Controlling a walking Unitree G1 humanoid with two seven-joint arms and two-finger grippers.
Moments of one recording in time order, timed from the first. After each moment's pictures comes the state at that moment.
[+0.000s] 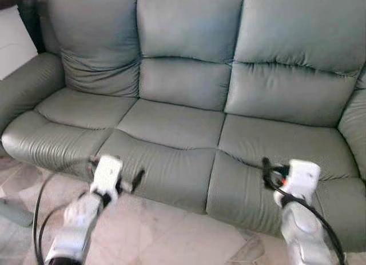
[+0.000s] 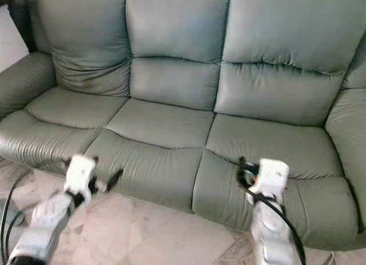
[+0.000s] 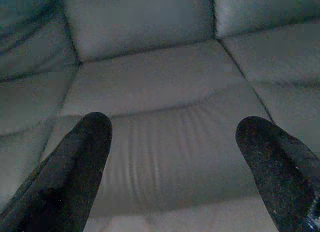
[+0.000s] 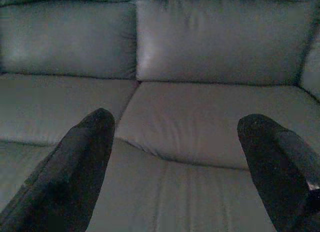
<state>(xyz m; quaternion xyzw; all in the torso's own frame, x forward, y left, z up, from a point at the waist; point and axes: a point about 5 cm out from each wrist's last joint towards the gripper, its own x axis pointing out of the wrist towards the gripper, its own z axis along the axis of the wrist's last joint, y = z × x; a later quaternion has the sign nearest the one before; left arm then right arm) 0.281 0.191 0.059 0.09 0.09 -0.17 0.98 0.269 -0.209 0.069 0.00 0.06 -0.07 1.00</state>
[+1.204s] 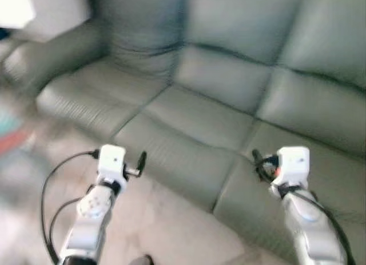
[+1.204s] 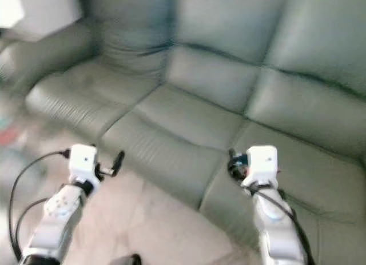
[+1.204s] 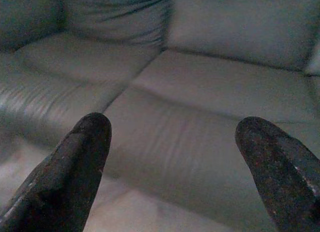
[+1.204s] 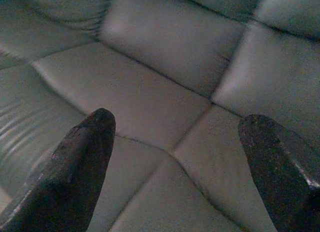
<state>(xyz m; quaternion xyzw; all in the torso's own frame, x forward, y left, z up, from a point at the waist) 0.283 0.175 0.079 0.05 0.06 -0.08 0.99 0.277 -0.198 0.099 -0.05 0.05 0.00 1.00</state>
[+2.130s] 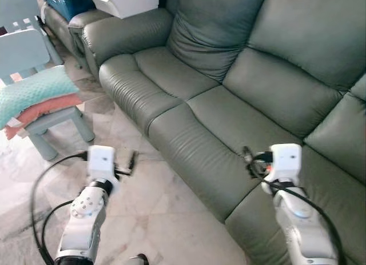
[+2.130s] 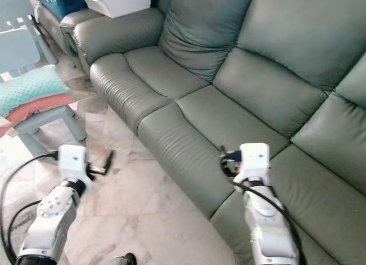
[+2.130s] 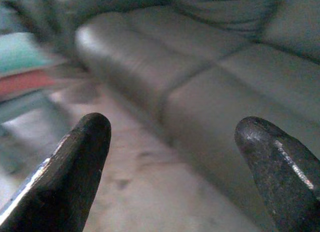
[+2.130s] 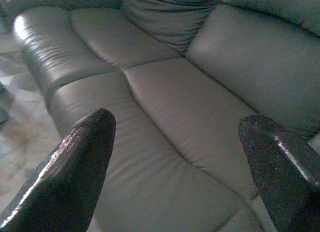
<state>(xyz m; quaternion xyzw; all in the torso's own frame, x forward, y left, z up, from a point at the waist) 0.283 0.191 0.078 0.03 0.07 0.00 1.00 0.278 -0.181 0.100 -0.03 0.05 0.03 1.00</state>
